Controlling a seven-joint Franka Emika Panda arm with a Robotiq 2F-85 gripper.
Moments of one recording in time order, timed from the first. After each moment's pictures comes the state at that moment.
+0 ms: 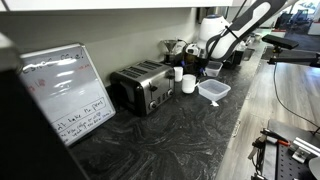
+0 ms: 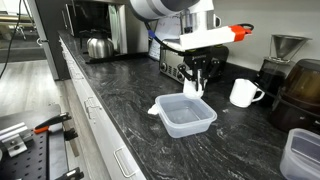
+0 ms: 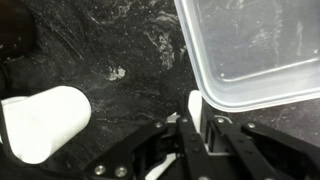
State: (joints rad) arm -0.22 0.25 0.00 -2.20 -0.25 2.66 -1.00
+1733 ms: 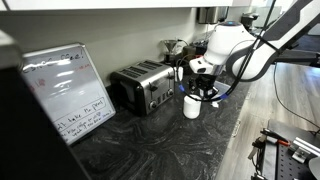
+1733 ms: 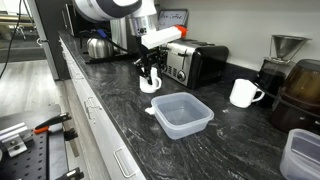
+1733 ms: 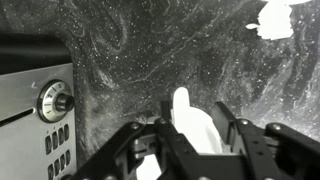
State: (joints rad) arm -0.06 0.05 0.07 -2.56 -0.19 2.84 -1.48
